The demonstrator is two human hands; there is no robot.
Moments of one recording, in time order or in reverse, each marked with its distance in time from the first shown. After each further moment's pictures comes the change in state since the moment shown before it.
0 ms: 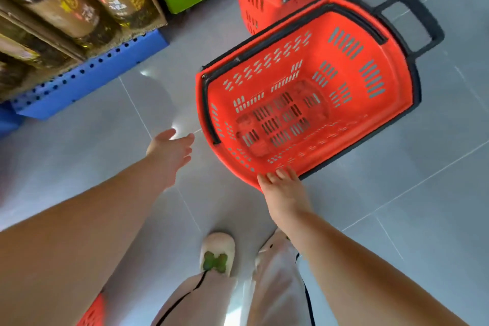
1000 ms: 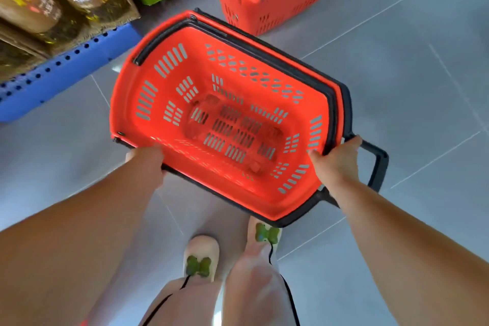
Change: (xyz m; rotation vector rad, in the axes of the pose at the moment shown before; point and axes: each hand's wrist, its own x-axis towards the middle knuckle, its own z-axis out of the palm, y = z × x) left_hand 0.042 -0.002 0.035 -0.047 0.316 -0.243; right_hand 0.032 0.142 -0.019 0.860 0.178 1.022
